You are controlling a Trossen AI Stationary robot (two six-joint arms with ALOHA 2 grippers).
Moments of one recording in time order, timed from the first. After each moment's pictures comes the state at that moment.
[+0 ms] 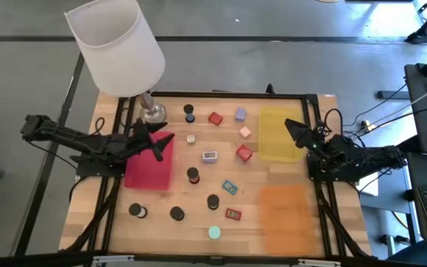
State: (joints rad) left arm -0.19 0.68 0.33 0.29 -0.81 -0.18; right arm 0.07 0.00 0.02 0.20 0.72 0.71
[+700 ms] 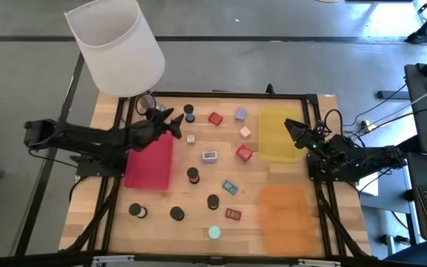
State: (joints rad) left arm 0.18 1.05 0.41 0.43 -0.75 -0.54; right arm 0.07 0.00 0.02 0.20 0.72 0.70
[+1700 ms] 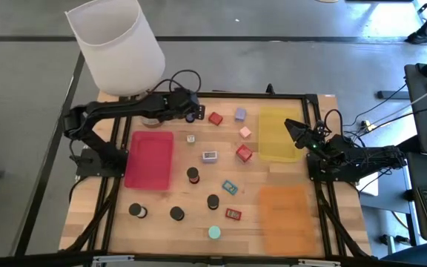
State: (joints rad) left arm 0.39 1.54 1.18 -0.61 -0.42 -0.92; right arm 0.07 0.00 0.02 0.20 0.72 0.70
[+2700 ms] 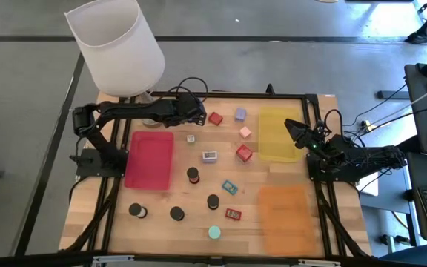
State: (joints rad) left arm 0.35 1.64 1.18 -0.64 -0.54 -0.87; right arm 0.07 0.00 0.02 0.20 0.72 0.70
